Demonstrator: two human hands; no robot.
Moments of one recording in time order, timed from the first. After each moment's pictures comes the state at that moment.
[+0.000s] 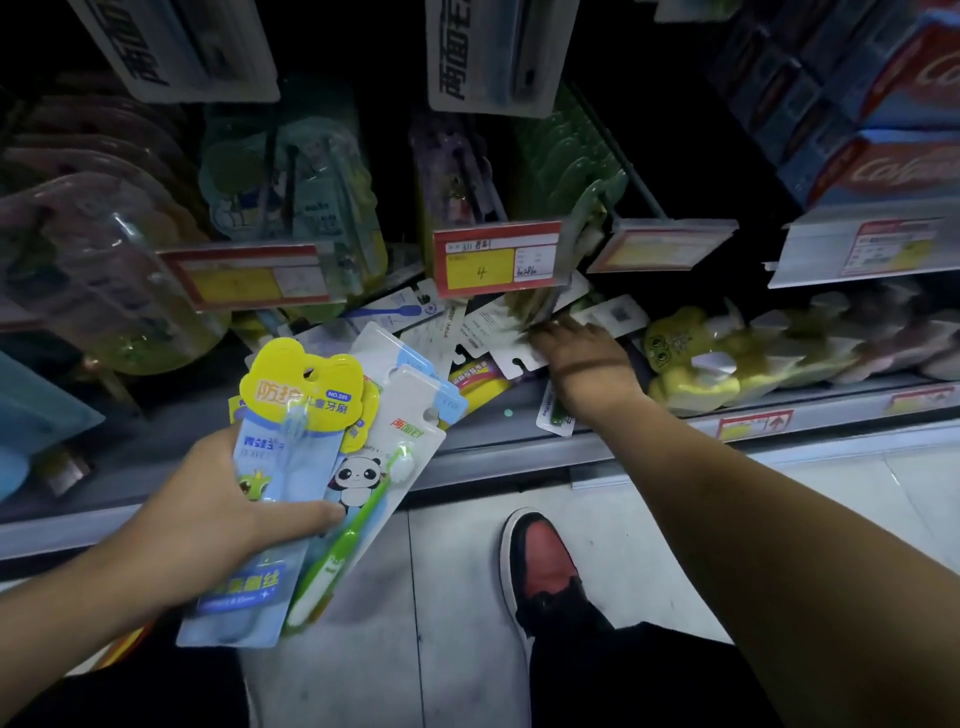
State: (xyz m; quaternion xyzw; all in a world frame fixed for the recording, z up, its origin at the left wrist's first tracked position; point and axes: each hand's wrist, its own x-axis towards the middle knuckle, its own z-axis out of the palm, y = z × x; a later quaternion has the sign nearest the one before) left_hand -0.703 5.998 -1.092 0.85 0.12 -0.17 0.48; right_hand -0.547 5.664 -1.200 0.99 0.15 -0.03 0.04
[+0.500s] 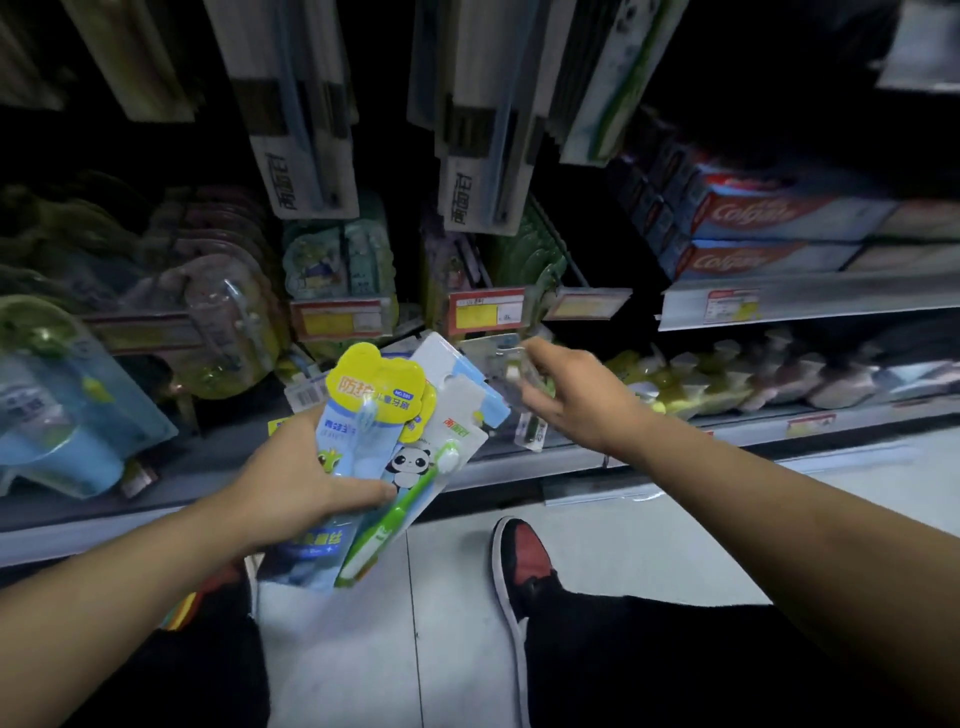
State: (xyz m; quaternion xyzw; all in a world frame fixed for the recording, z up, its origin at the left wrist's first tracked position) left_hand -0.728 5.986 -1.033 0.85 0.00 -0.13 0.52; right_hand -0.654 5.687 -1.030 0.95 0.23 0.01 -0.23
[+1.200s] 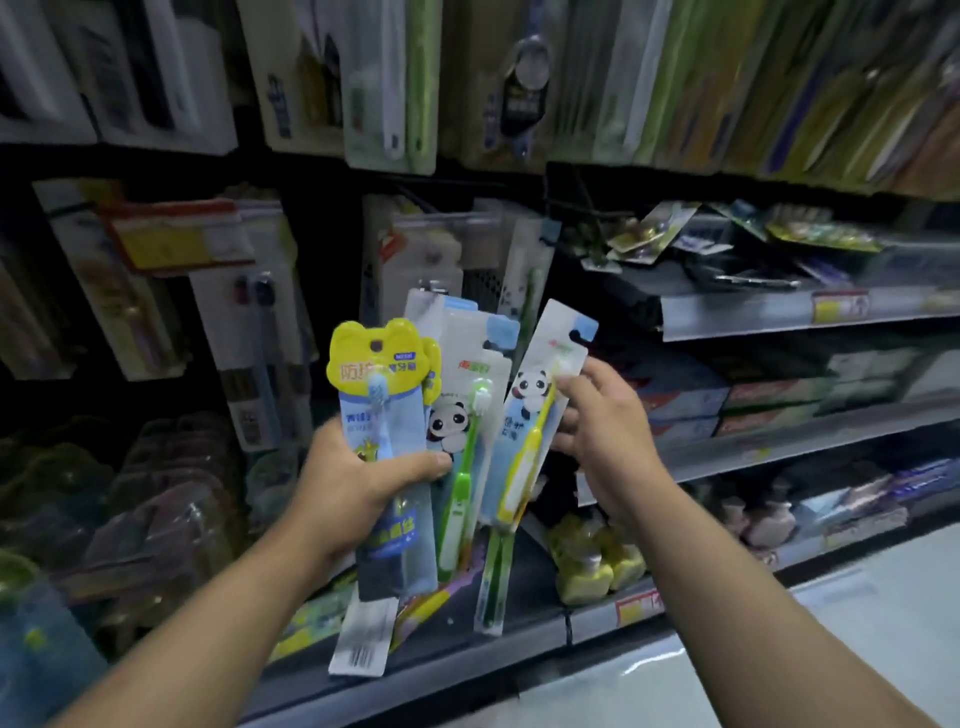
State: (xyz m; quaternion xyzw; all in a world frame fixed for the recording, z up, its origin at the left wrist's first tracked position) left_hand -0.655 5.891 -0.892 0.69 -0.11 0.04 0.71; right_hand -0.638 5.663 -0.868 0.69 -0.06 0.15 -0.70
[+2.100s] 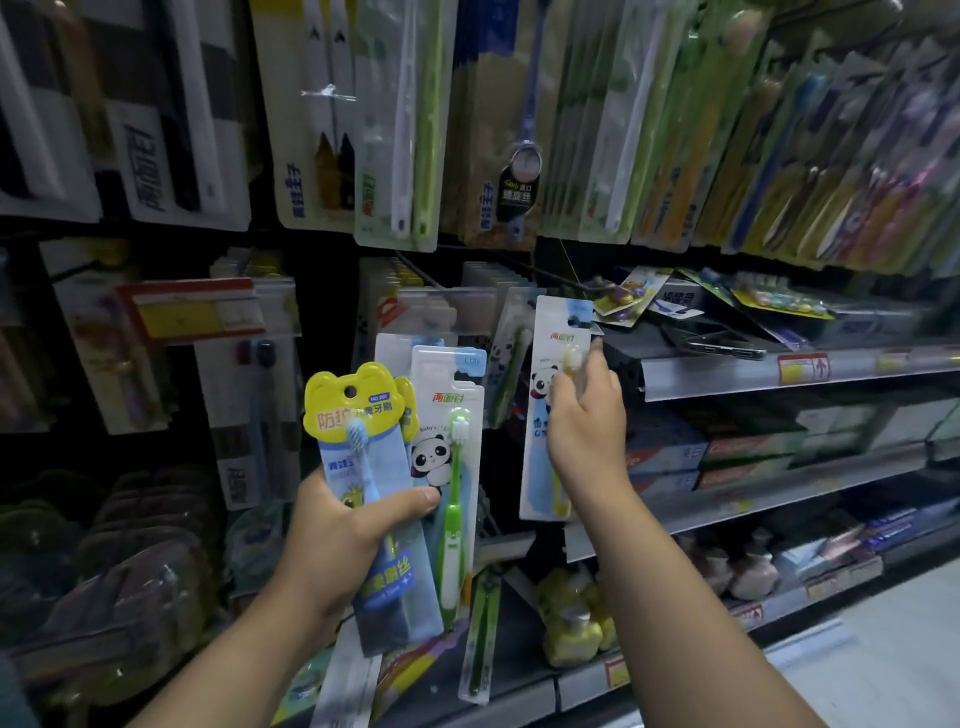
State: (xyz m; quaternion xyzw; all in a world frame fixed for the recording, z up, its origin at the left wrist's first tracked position) left_hand -0.667 5.888 -0.869 0.61 -0.08 0.04 0.79; right_hand -0.611 5.678 -0.832 0.80 -0.07 0.31 -0.51
